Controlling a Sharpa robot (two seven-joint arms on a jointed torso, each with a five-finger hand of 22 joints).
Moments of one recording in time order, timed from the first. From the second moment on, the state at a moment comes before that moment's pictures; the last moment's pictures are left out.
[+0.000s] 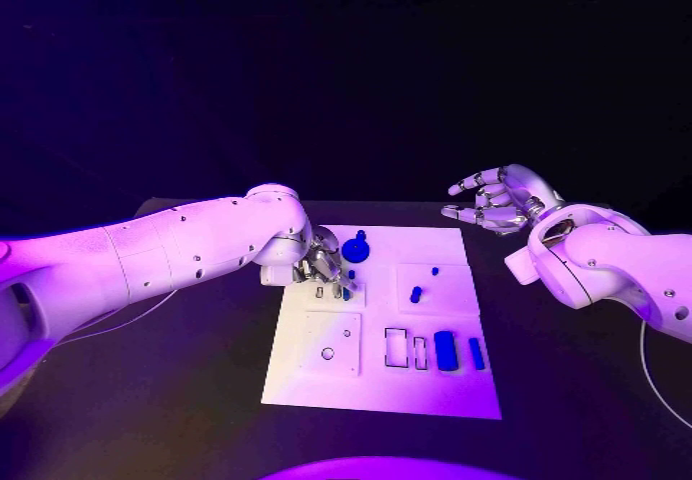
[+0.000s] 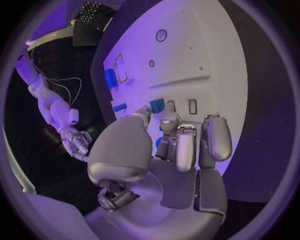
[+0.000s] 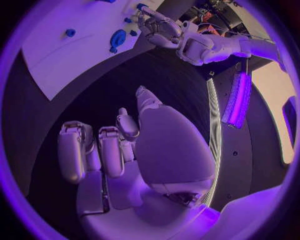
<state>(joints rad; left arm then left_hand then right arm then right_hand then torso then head) 1.32 -0.56 -0.11 1.24 -0.91 0.38 -0.54 1.18 -0.02 0.15 0.29 0.11 0.80 0.10 0.73 0.50 1.23 0.03 1.18 1.00 1.47 -0.04 1.54 1.31 0.09 1.37 0.06 1.41 1.20 1.35 -0.88 -0.16 1.57 -0.77 -0.57 -0.02 1.46 -0.15 0.10 0.29 0.22 0.80 0.18 0.26 0.31 1.24 0.09 1.23 1.20 1.47 0.02 1.50 1.31 0.03 1.47 0.13 1.41 1.31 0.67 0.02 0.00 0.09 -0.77</state>
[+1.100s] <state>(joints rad) 1.31 -0.59 -0.11 1.25 -0.86 0.34 -0.54 1.24 -0.12 0.63 0.28 0.10 0.80 0.08 0.79 0.64 1.24 0.01 1.13 0.98 1.47 -0.05 1.54 1.31 0.09 1.37 0.06 1.42 1.22 1.35 -0.87 -0.16 1.56 -0.77 -0.57 -0.03 1.46 -0.15 0.12 0.29 0.26 0.80 0.18 0.27 0.31 1.24 0.09 1.23 1.19 1.46 0.02 1.50 1.31 0.03 1.47 0.13 1.40 1.31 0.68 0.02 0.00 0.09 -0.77</state>
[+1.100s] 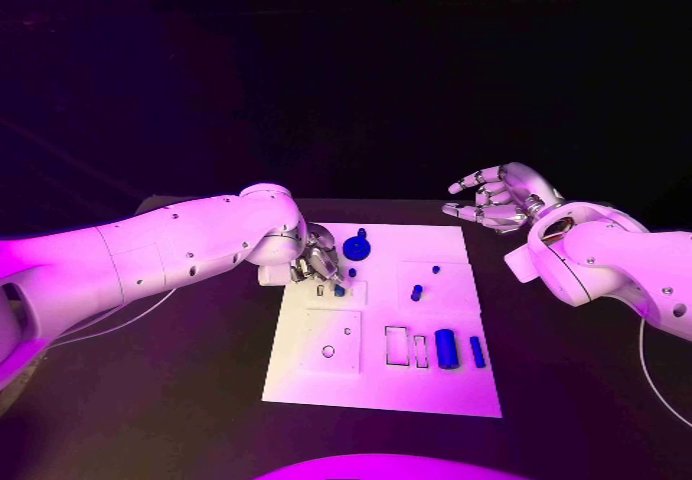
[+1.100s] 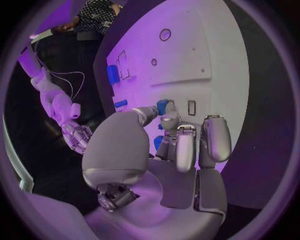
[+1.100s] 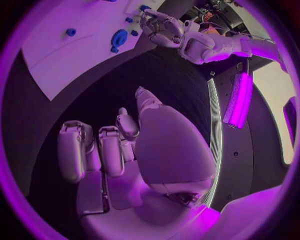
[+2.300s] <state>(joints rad) 1.25 -0.70 -0.10 1.43 -1.04 0.08 -0.50 1.17 -0.17 0.73 0.22 0.11 0.82 0.07 0.81 0.68 1.28 -0.01 1.16 1.01 1.46 -0.06 1.55 1.31 0.08 1.38 0.05 1.44 1.26 1.35 -0.88 -0.16 1.56 -0.77 -0.57 -0.03 1.45 -0.15 0.12 0.29 0.26 0.80 0.18 0.27 0.31 1.24 0.09 1.23 1.19 1.46 0.02 1.50 1.31 0.03 1.47 0.13 1.40 1.31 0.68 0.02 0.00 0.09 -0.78</state>
